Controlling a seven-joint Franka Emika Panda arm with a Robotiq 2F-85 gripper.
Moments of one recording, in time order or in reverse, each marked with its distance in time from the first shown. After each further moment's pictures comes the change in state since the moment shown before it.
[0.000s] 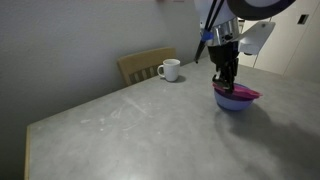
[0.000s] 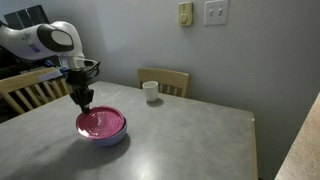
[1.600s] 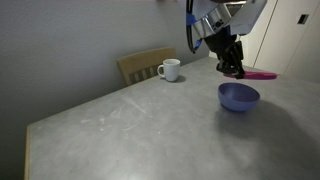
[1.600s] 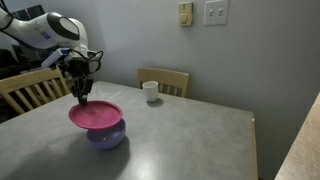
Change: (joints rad) arm 0.031 0.094 -0.004 0.250 -0.066 -0.420 0.014
